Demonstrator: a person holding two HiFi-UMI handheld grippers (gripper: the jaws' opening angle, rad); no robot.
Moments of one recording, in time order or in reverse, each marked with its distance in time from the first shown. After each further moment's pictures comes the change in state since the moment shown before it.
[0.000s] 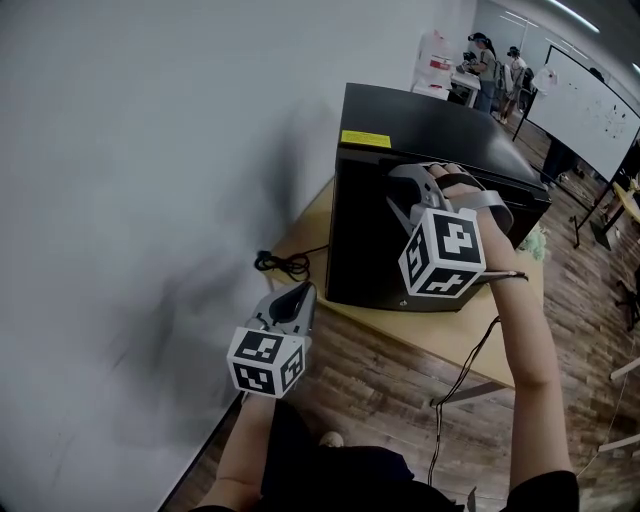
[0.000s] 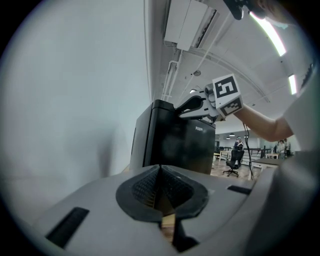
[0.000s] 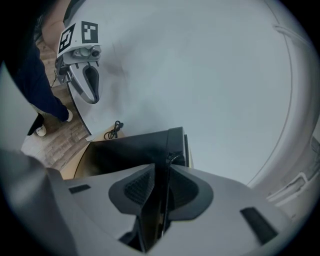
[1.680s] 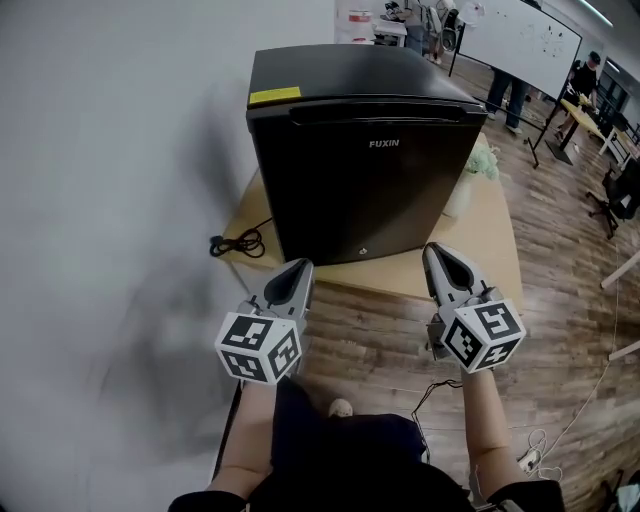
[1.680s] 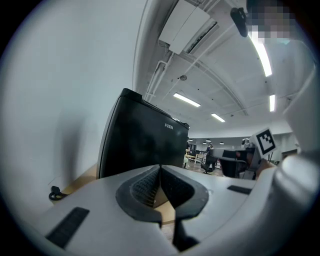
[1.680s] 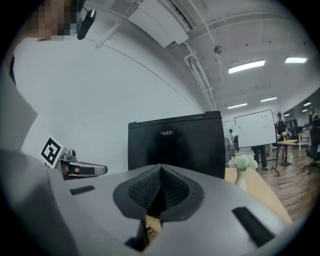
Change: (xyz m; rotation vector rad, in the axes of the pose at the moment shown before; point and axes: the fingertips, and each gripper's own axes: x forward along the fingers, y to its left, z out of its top) left arm 0.015 -0.087 -0.017 -0.037 0.008 -0.275; right arm -0.155 0.170 -0.108 1.550 -0.194 -0.291
